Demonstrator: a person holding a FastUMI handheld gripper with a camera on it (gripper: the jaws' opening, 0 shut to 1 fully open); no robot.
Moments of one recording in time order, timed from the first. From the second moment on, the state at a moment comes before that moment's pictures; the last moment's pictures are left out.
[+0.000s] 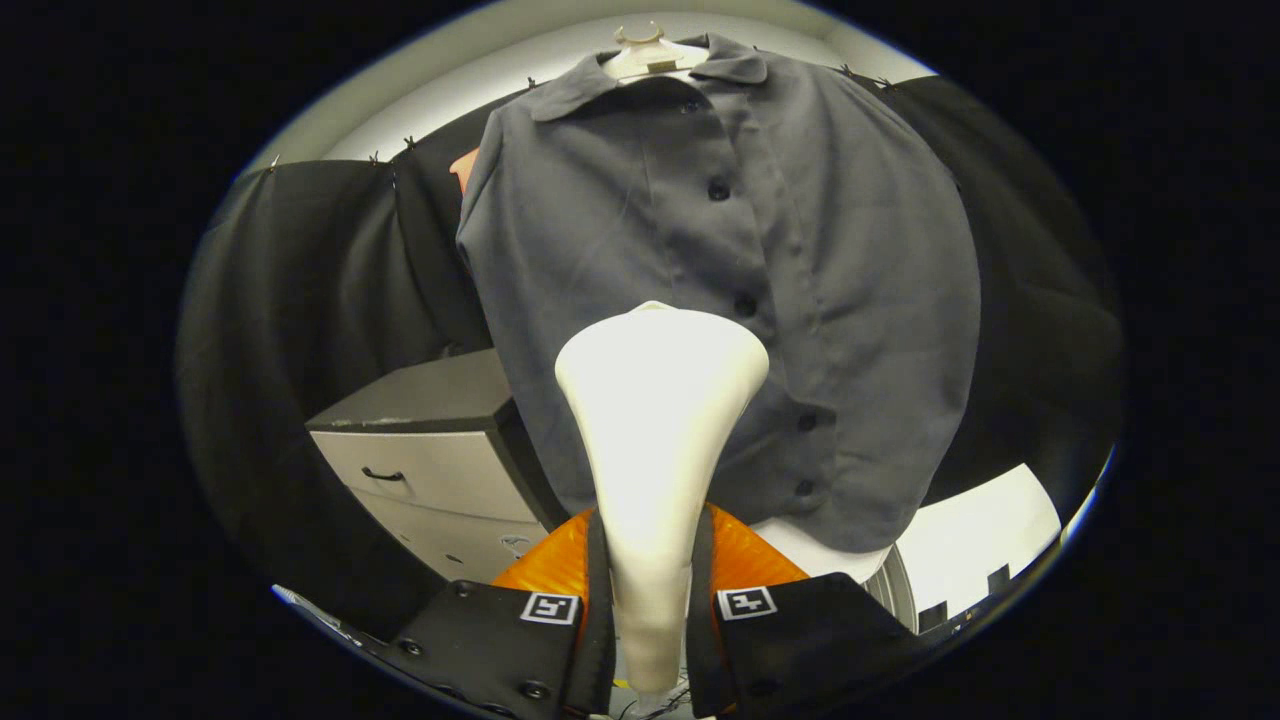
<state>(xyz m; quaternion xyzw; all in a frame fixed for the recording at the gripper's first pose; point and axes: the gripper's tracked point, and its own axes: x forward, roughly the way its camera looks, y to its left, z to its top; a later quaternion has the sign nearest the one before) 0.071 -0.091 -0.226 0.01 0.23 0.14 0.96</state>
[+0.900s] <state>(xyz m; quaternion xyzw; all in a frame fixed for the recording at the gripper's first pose) 0.160 -0.195 0.004 -0.02 0.11 0.14 0.98</state>
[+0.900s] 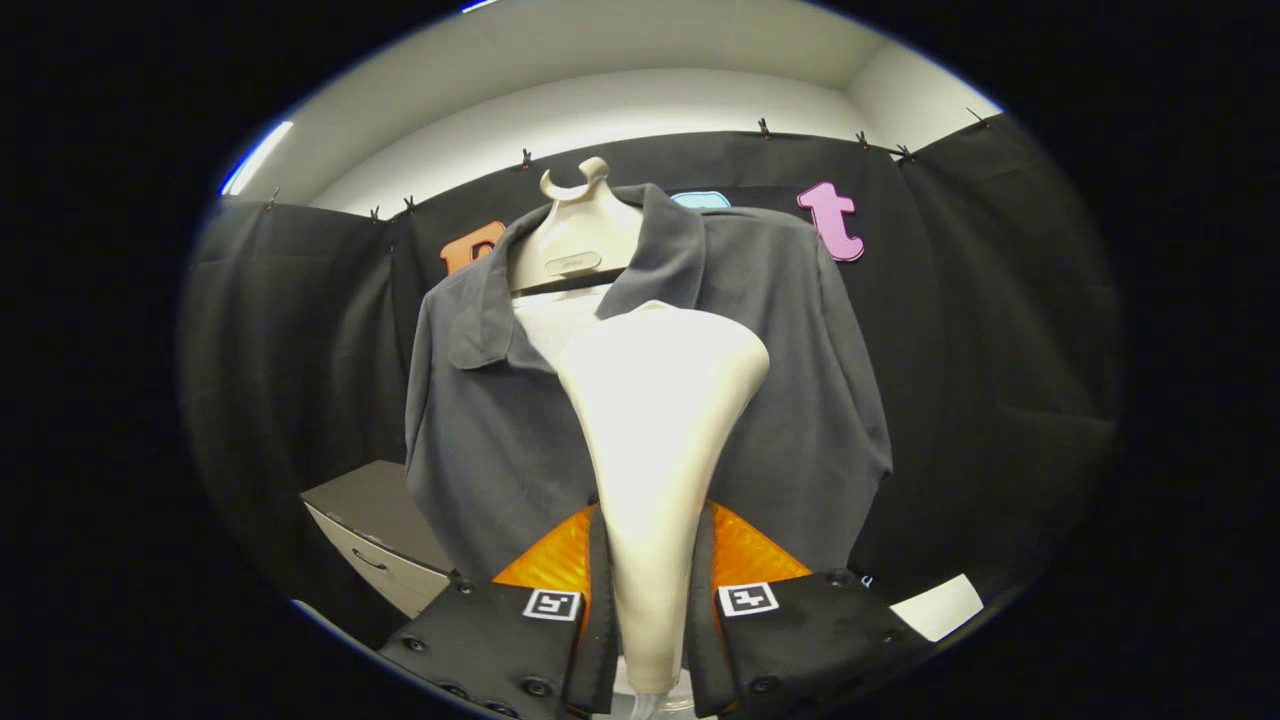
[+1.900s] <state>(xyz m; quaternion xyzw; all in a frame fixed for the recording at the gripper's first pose) 0.198 -0.255 -0.093 -0.01 0.15 0.14 0.98</state>
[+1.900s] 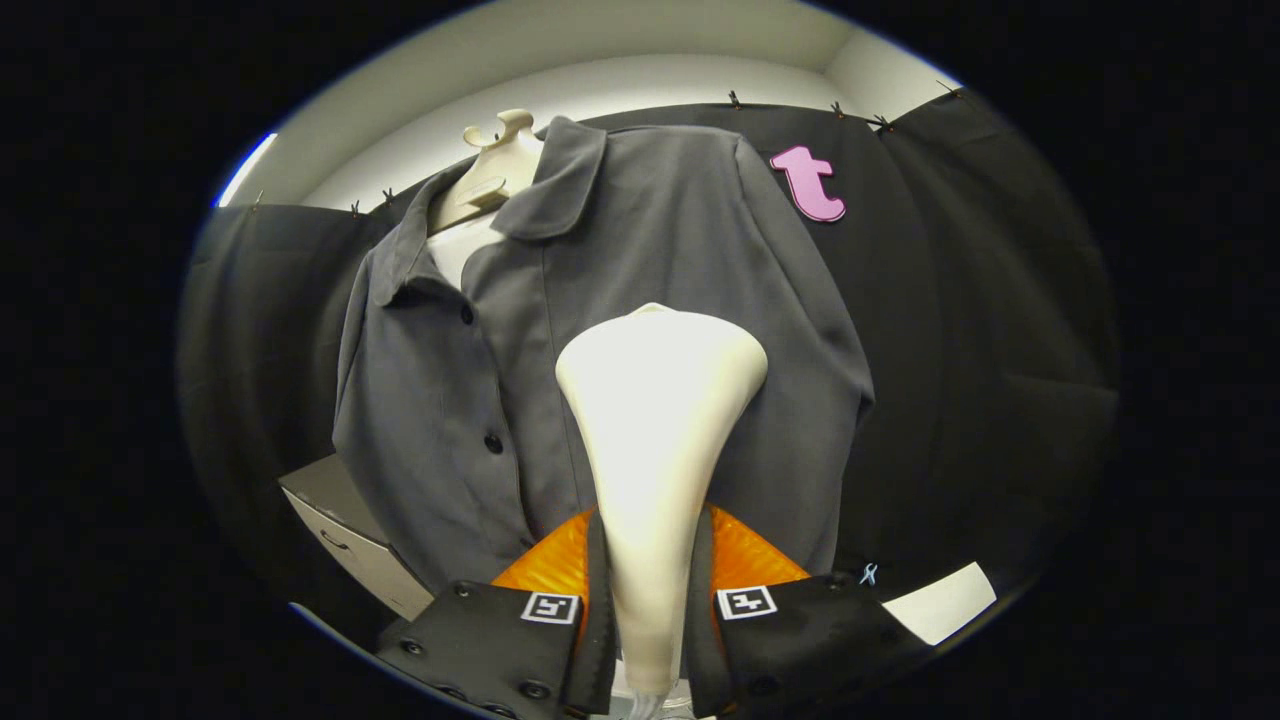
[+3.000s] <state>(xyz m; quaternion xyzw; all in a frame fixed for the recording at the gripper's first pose) 0.149 -0.299 -0.258 0.01 0.23 0.13 0.97</state>
